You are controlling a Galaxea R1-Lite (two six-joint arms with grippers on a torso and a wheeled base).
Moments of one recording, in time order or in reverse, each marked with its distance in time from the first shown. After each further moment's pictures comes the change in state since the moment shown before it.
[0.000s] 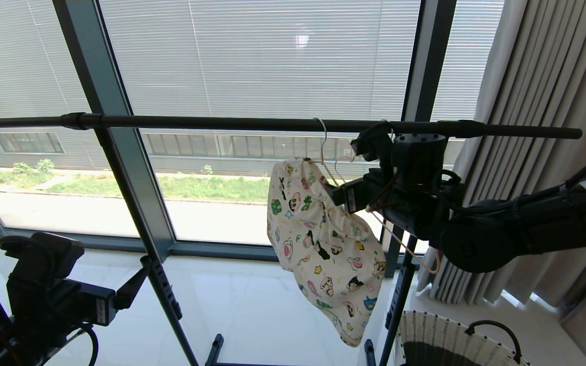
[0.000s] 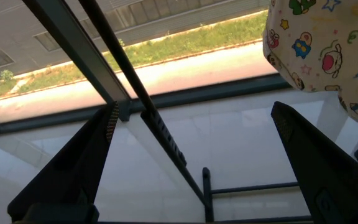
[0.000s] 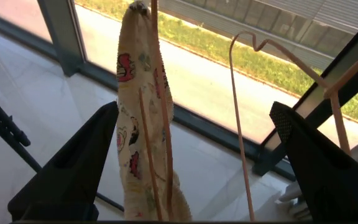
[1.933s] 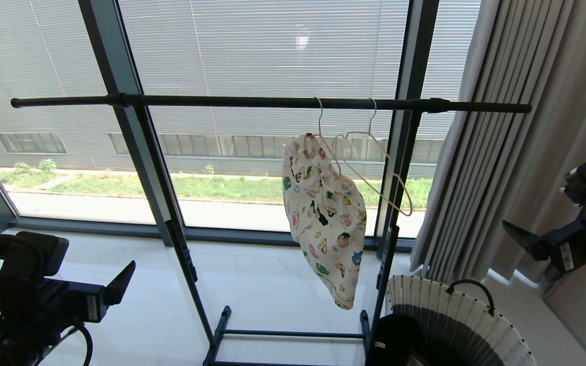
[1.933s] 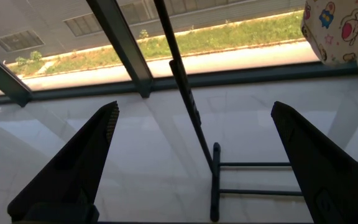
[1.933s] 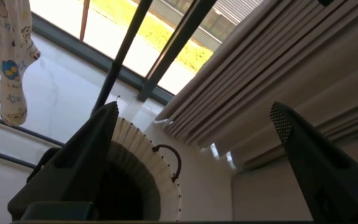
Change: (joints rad) left arm 0.002 -0.022 0.007 0.001 0.104 -0.032; right arm -0.352 -0.779 0.698 0.113 -0.008 -0.399
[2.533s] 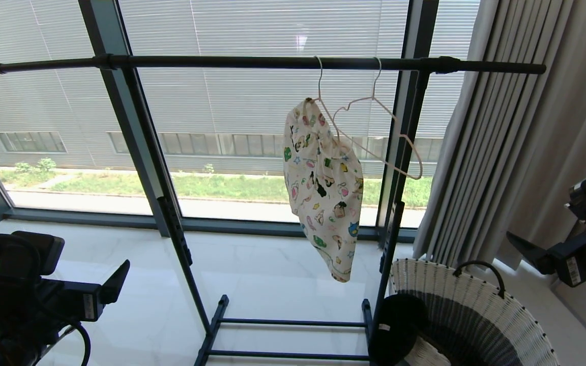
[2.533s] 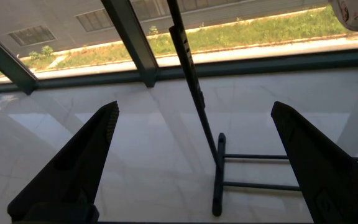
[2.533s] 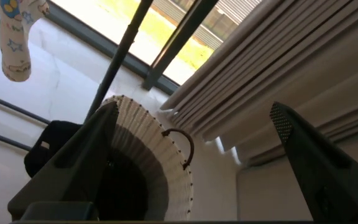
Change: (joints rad) left arm -0.001 -0.003 0.000 0.000 0.051 -0.002; right arm 0.004 -0.037 0.049 0.000 0.005 -0.032
